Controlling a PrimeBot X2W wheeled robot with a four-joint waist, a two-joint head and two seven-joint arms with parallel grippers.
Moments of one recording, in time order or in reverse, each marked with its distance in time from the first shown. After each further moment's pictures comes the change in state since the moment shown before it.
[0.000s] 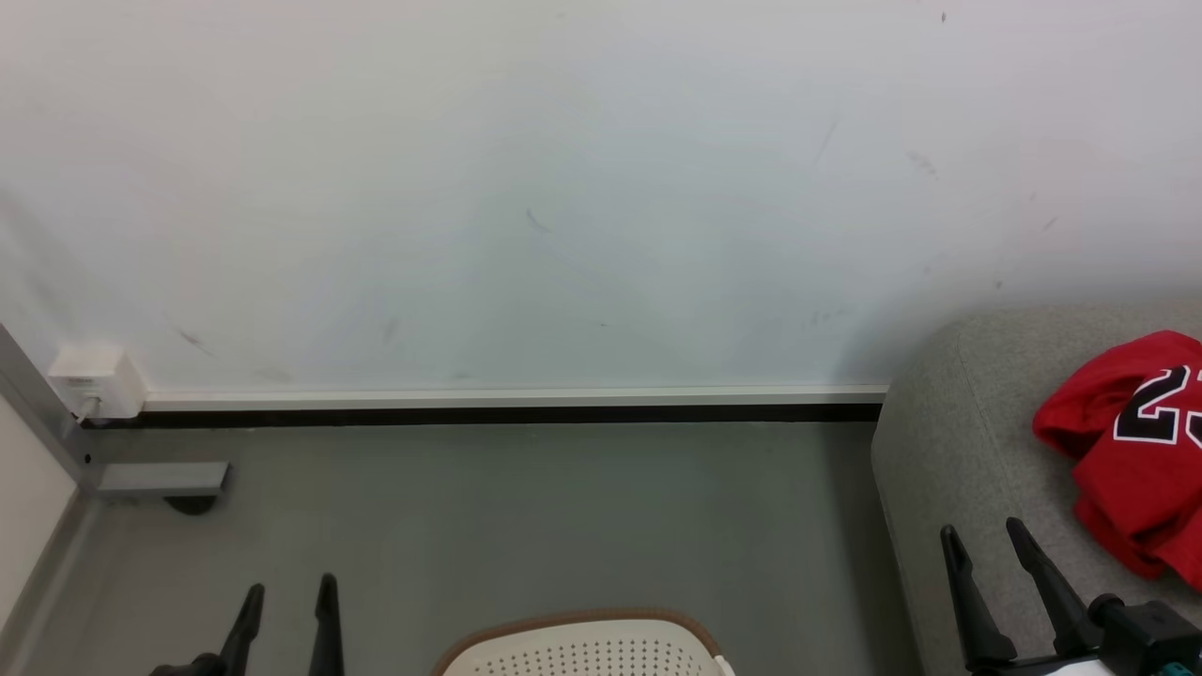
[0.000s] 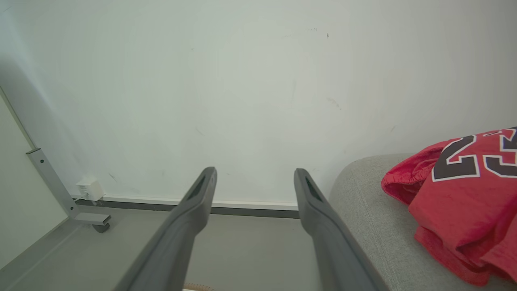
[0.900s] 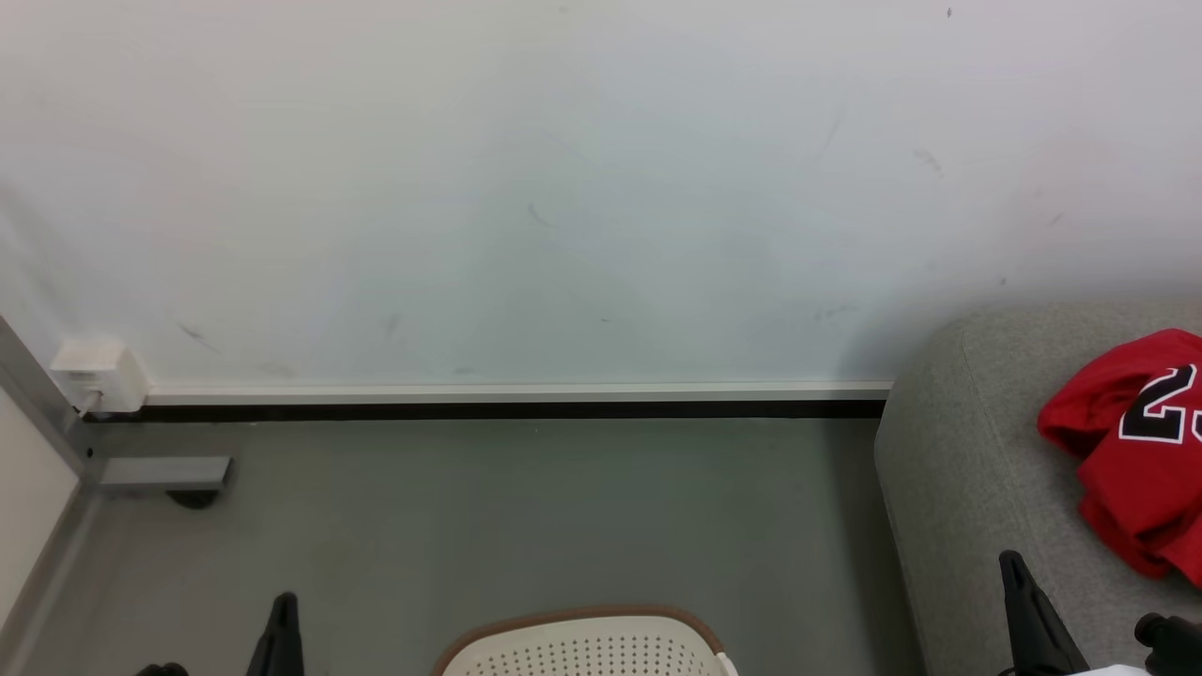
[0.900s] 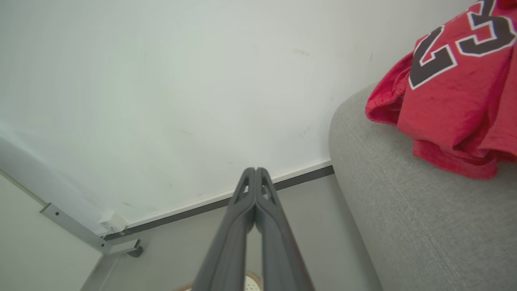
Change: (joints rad) left arm -0.009 -0.018 0.018 0.026 -0.330 -0.005 0.097; right arm 0.029 0.040 -0.064 0.031 0.286 0.000 0.095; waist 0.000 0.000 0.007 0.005
